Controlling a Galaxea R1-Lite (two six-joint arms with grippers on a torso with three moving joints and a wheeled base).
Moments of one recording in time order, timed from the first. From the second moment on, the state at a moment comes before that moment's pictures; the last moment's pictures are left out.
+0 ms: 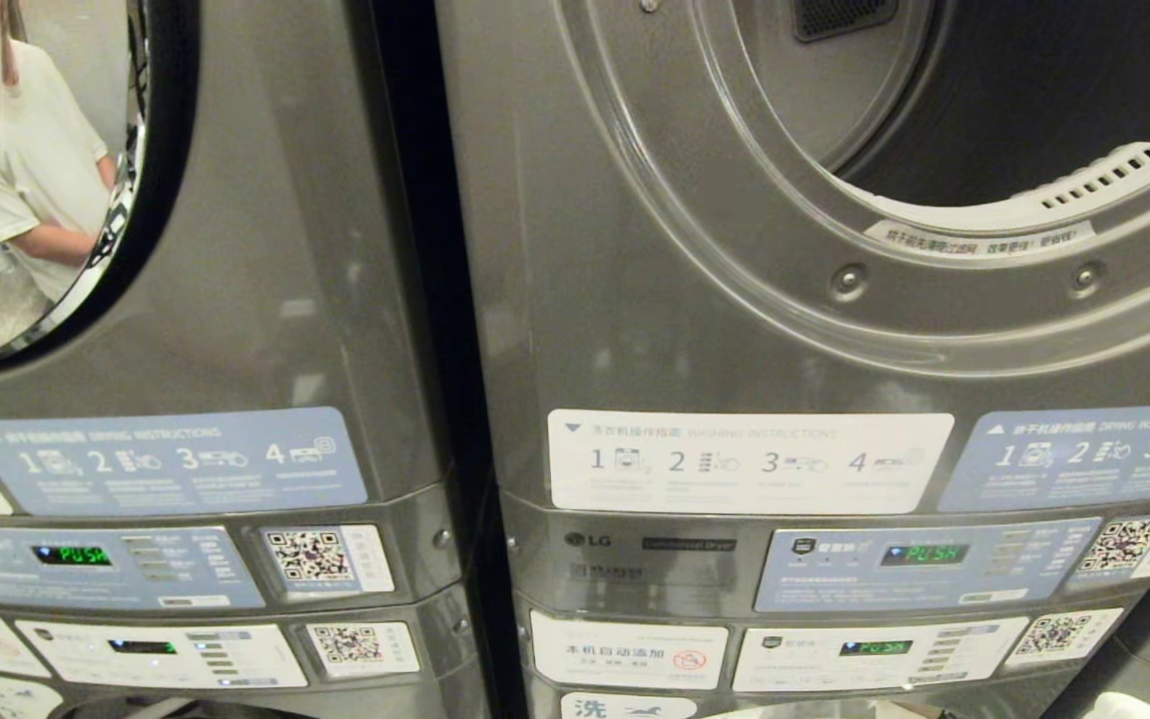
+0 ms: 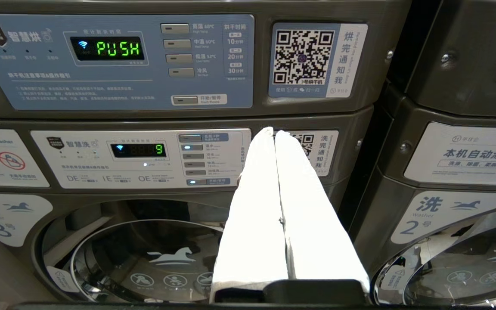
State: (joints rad) left arm 0.00 0.00 0.00 0.01 0.00 0.01; right arm -0.01 0.00 0.00 0.00 -0.01 0.00
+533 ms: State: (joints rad) left arm 0.00 0.00 0.00 0.01 0.00 0.01; right arm -0.01 0.00 0.00 0.00 -0.01 0.01
